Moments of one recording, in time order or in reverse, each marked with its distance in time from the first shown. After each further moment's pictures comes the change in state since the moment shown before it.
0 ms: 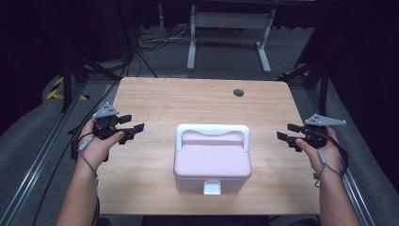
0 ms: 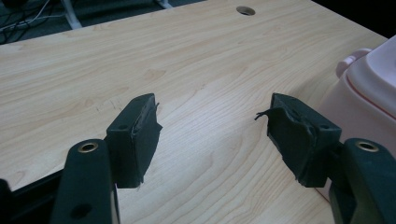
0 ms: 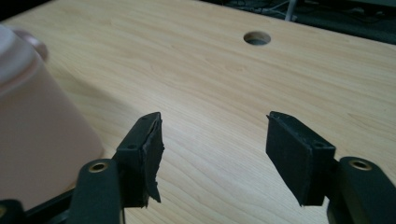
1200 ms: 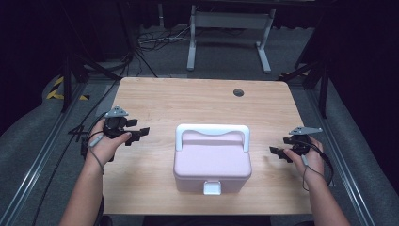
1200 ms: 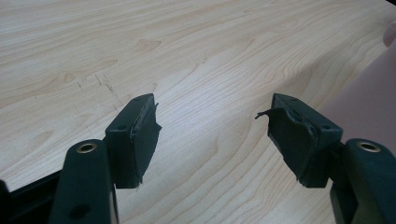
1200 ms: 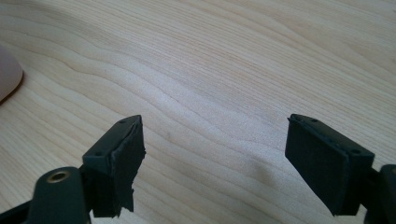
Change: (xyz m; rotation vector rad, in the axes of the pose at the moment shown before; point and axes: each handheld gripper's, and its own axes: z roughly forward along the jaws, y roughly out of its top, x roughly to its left) left arm 0.009 -0.011 0.032 0.092 -0.024 -0.012; right arm -0.011 -0.052 0.050 0.211 -0.041 0.026
